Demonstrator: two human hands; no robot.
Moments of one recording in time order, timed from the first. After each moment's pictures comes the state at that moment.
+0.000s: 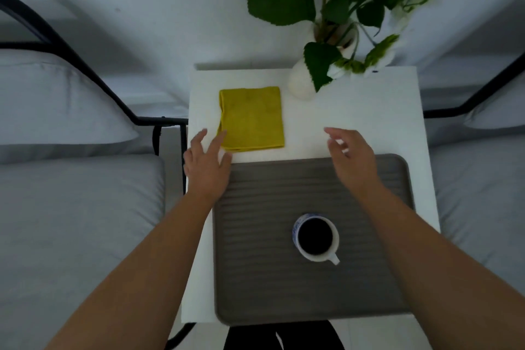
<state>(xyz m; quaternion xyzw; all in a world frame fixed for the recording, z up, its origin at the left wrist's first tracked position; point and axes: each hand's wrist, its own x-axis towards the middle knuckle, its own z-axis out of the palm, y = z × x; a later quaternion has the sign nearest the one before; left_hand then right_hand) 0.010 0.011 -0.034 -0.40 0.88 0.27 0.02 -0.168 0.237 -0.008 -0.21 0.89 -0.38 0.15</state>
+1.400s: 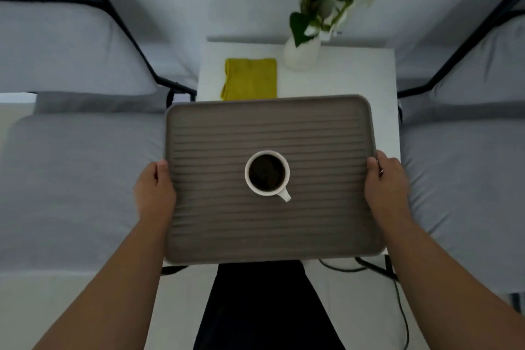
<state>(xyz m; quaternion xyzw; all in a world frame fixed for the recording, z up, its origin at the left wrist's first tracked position) 0.172 0.076 0.060 -0.59 0.74 0.30 -0.12 -0.090 0.385 0.052 -0.13 0.95 -0.29 0.06</state>
